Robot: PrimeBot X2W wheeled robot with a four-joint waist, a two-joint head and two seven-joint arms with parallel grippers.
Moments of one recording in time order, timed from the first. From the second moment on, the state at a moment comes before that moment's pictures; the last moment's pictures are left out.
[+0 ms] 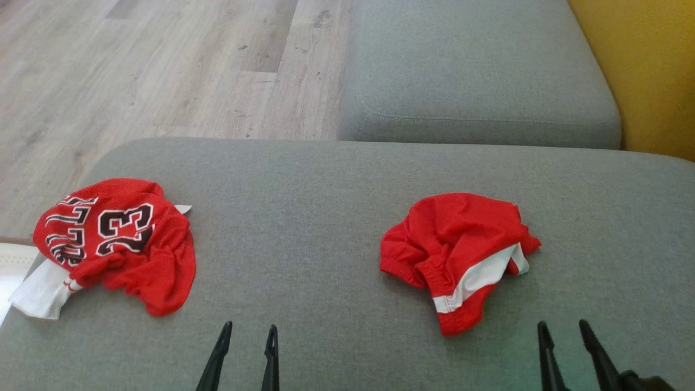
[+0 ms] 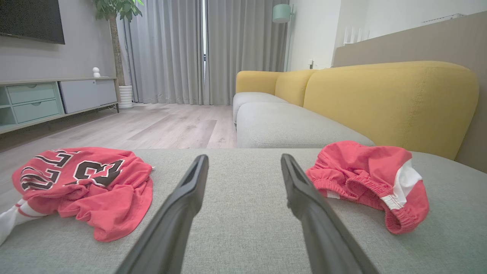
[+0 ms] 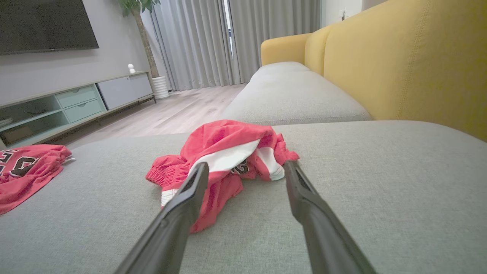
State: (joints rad) left arm 0.29 0.07 -0.32 0.02 -0.11 0.10 -0.25; right arm 0.31 -0.04 0.01 0.14 0.17 0.13 -0.26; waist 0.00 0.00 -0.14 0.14
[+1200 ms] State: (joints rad) left arm 0.20 0.07 -0.37 0.12 -0.13 0.04 -0.25; right arm 0.30 -0.04 0.09 0.12 0.13 0.13 -0.26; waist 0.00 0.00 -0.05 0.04
